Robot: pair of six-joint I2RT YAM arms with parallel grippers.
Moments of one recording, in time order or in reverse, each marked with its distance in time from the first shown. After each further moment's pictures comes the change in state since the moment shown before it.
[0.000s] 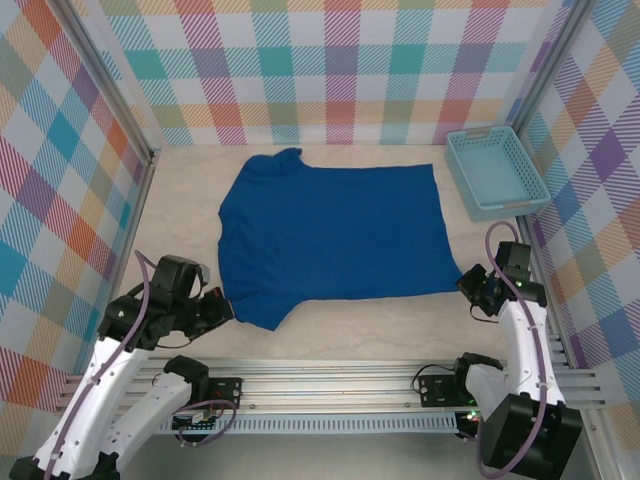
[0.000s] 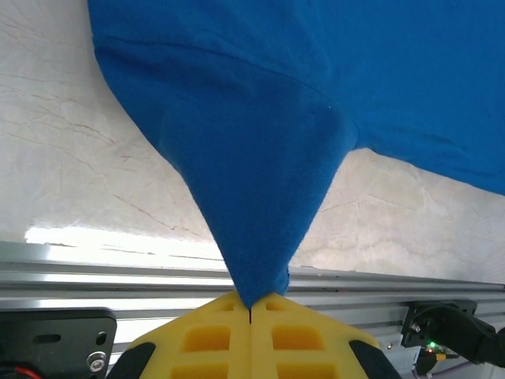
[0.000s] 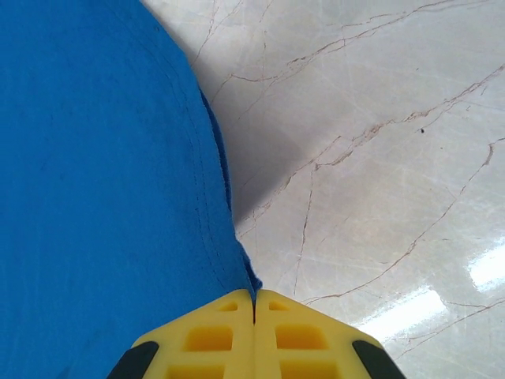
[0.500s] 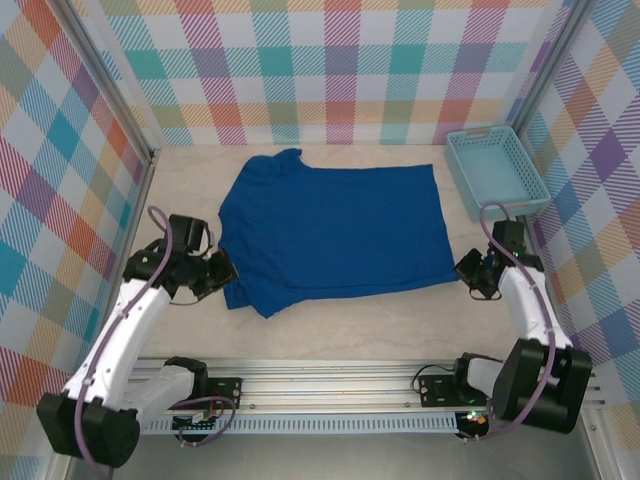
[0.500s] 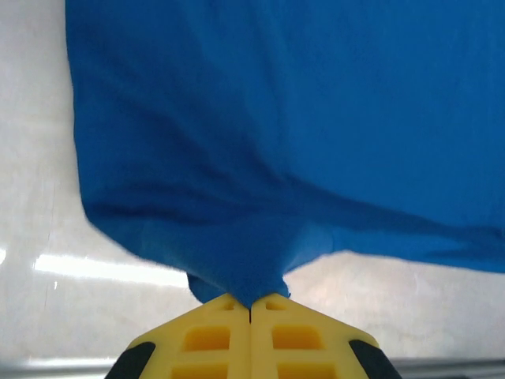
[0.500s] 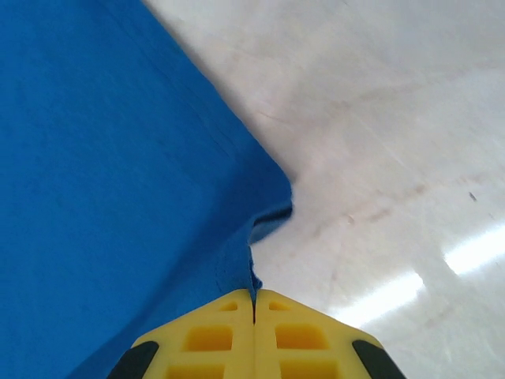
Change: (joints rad) left arm 0.169 0.333 0.077 0.250 0.016 0.110; right arm 0.053 0.304 0.148 0.066 0.006 -0.047
